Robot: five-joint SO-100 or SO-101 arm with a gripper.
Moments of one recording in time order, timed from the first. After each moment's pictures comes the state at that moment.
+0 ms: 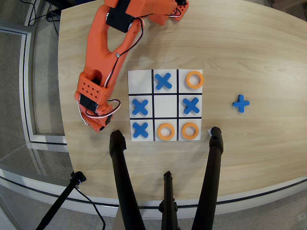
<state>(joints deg) 31.8 60.2 81.5 32.3 -76.3</state>
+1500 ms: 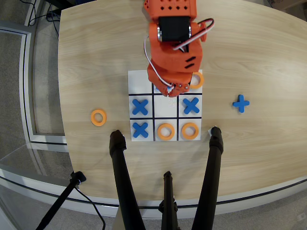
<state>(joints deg) -3.3 125.6 134.0 47.1 -70.8</state>
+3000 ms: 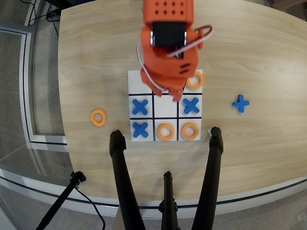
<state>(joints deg) 1.0 126.2 125.9 59.5 -70.7</state>
